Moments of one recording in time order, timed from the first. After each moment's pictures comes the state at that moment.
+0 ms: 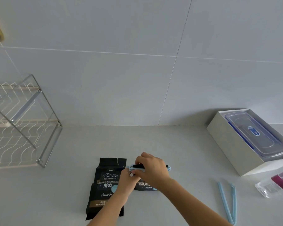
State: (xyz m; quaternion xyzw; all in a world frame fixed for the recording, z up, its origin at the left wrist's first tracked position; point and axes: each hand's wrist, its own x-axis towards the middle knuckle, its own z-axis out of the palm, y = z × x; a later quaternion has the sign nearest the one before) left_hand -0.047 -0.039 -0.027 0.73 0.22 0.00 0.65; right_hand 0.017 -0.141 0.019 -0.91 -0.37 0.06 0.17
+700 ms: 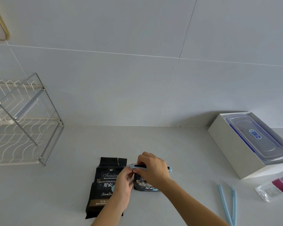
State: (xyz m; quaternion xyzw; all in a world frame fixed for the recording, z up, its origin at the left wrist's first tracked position) left_hand -0.060 -0.039 -0.025 0.39 0.33 0.00 0.86; right_hand 0.019 -0.142 0.016 -0.91 -0.35 0.03 0.20
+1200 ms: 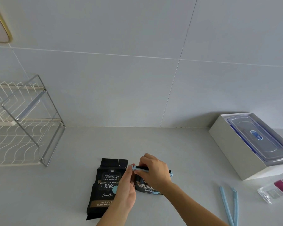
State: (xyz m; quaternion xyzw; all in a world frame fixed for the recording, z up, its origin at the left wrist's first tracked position) left_hand -0.060 -0.047 -0.024 0.35 0.28 0.03 0.89; right_hand 0.015 -0.146 0.014 -0.91 -0.33 0.04 0.24
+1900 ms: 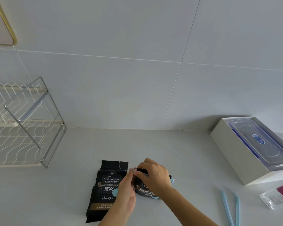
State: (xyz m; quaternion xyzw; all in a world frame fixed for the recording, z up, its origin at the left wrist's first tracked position) left_hand -0.057 -0.051 -0.025 0.36 0.32 0.04 0.88; right_hand 0.011 -0.144 0.009 -0.91 -0.33 0.03 0.25
